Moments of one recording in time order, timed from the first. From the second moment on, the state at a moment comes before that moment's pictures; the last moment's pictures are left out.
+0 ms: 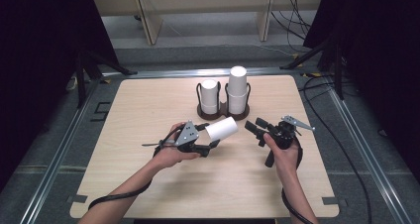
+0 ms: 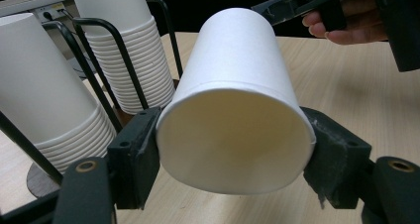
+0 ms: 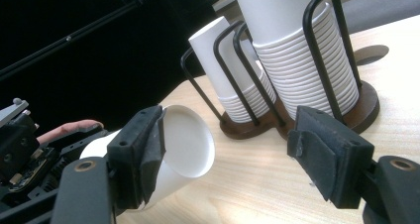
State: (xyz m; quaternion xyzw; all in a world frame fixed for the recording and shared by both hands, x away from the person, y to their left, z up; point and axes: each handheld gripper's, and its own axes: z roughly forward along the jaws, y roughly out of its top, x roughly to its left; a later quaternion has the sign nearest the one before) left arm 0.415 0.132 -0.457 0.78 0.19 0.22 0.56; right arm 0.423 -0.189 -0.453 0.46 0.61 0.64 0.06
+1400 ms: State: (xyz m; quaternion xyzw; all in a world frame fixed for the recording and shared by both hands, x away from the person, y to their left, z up) left arm 0.416 0.147 -0.442 0.83 0.11 0.19 0.52; right arm 0.417 -0.192 -0.459 0.41 0.69 0.58 0.12
